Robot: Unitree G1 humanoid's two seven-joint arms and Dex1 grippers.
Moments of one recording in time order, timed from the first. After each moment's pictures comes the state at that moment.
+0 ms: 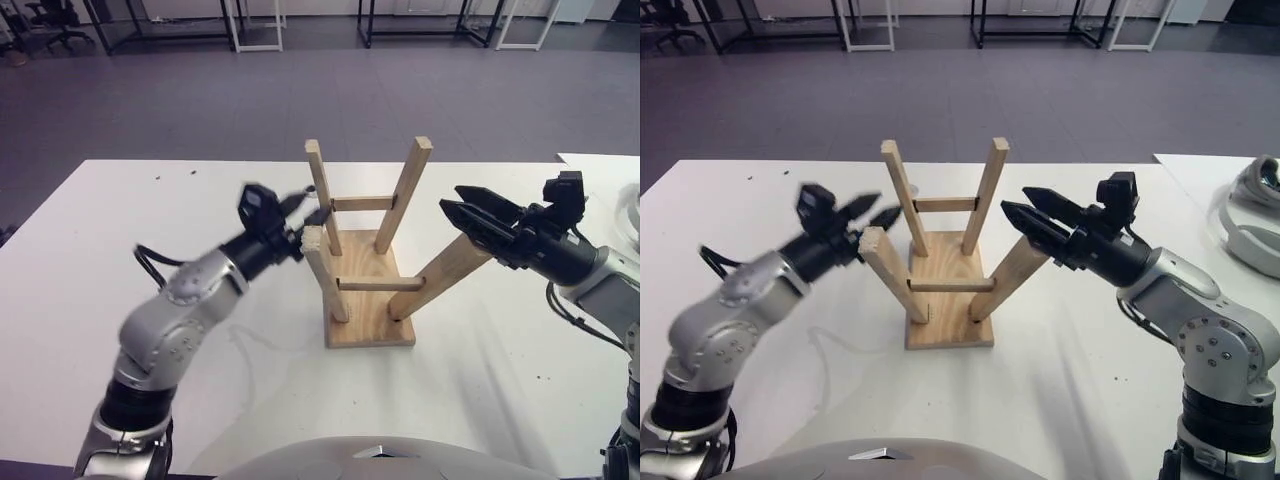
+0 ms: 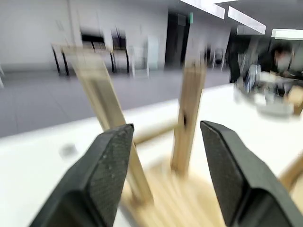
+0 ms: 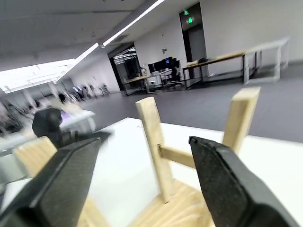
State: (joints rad) left arm -0.11 0.46 -0.23 -0.53 -0.63 0.56 -0.17; right arm -0.08 -0.68 -0.32 -0.50 1.09 0.70 0.54
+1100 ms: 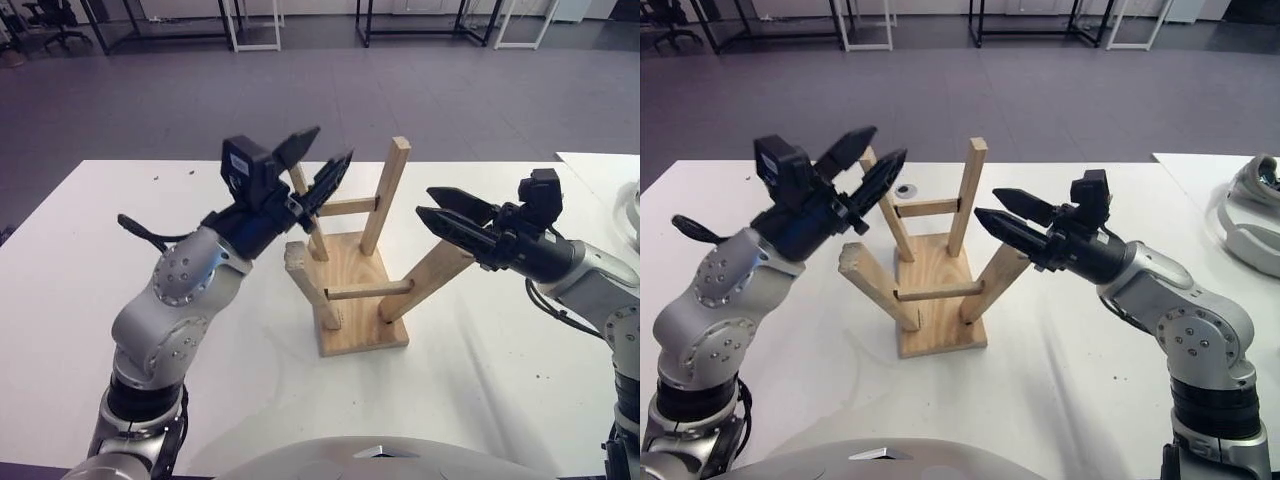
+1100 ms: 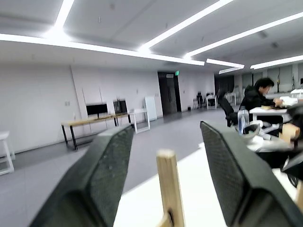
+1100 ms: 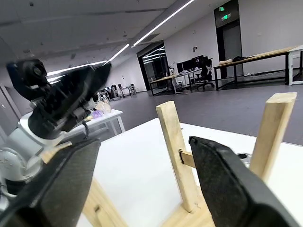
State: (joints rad) left arm -0.38 0.42 0.01 -0.76 -0.77 0.52 -0.14; right arm -0.17 -0.69 -0.29 -0.42 1.34 0.74 0.54
